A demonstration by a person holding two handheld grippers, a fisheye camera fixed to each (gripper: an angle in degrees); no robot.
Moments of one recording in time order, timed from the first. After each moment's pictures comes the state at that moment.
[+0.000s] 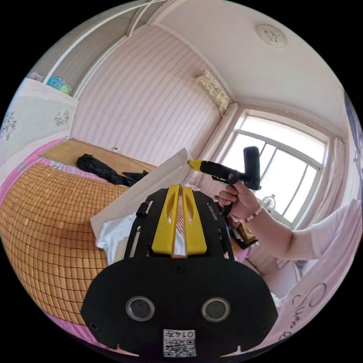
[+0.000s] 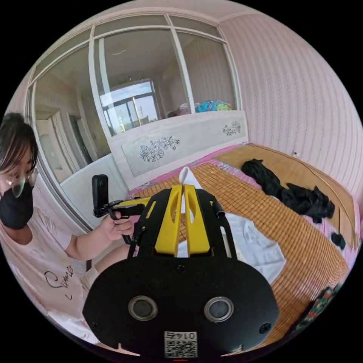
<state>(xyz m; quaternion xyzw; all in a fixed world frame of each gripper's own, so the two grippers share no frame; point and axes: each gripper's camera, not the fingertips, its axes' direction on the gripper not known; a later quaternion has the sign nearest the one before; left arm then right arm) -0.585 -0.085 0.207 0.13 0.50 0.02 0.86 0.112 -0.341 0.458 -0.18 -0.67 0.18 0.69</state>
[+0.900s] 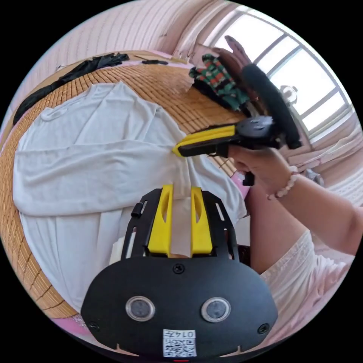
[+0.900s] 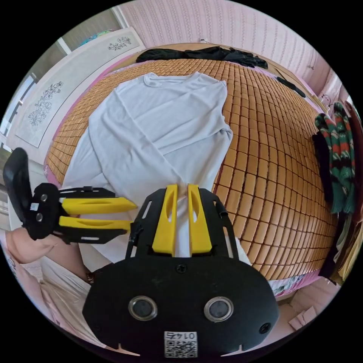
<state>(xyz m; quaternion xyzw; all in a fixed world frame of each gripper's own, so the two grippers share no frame) -0.211 0.029 0.387 -0.26 0.38 0.30 0.83 0.097 -0.115 0.485 -0.55 -0.48 0.11 0.68</state>
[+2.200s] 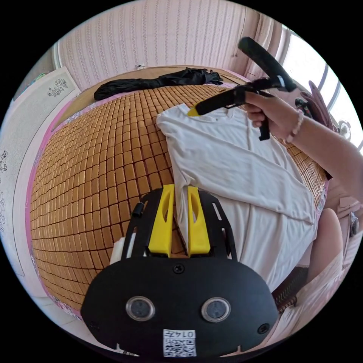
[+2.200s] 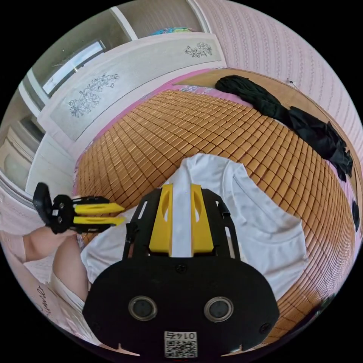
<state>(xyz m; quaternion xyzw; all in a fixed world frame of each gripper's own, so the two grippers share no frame) -0.373 -0.130 0.544 -0.19 0.20 0.20 0.94 -0.053 -0.314 0.748 -0.40 -0.65 0.05 0.65</state>
